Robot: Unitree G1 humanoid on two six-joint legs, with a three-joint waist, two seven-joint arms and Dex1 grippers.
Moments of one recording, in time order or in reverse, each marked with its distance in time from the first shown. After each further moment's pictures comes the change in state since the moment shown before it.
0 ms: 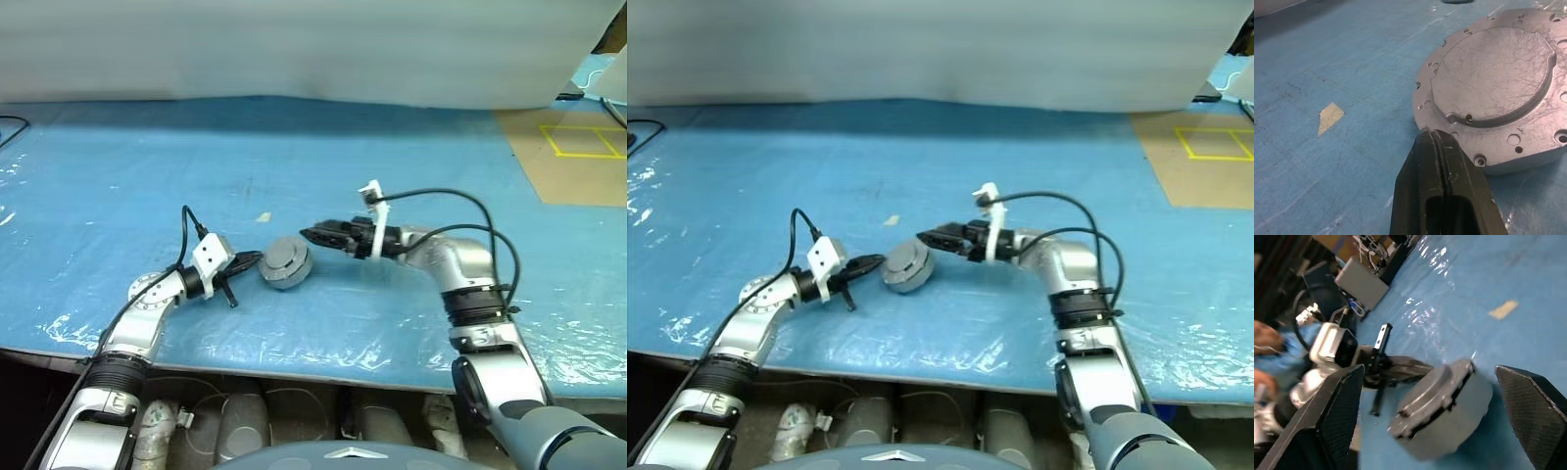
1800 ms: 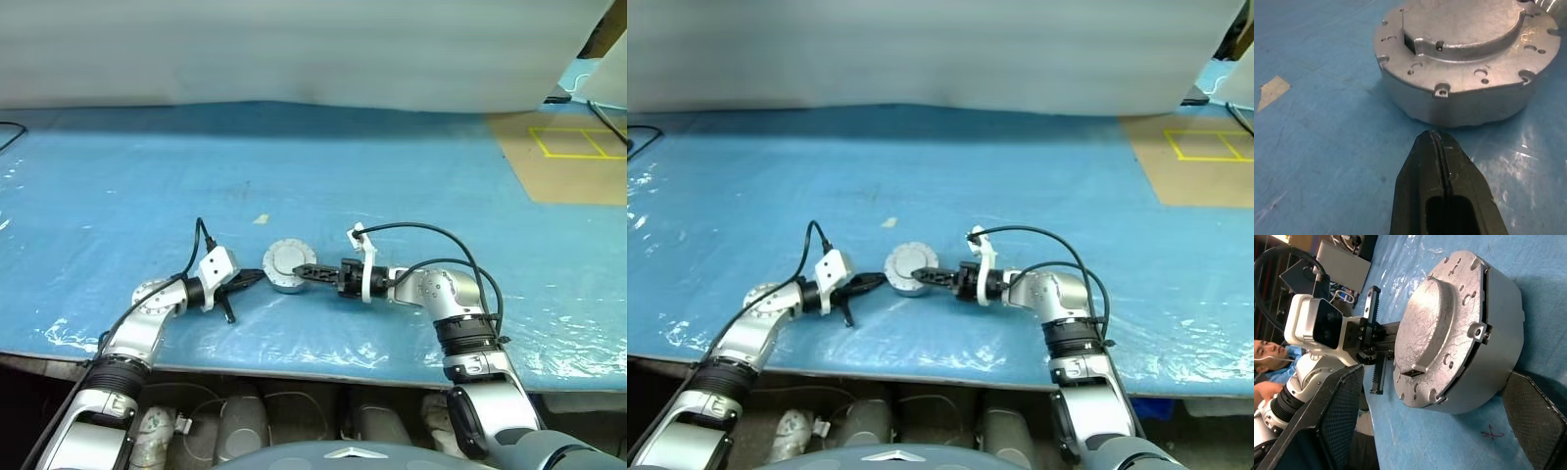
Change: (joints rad) left arm 0.000 0.014 -0.036 0.044 0.039 0.018 -0.070; right arm 0.162 0.101 0.086 -0.033 0.035 -0.007 -0.187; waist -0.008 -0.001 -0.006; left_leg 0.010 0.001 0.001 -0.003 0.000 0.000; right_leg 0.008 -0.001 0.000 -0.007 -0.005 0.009
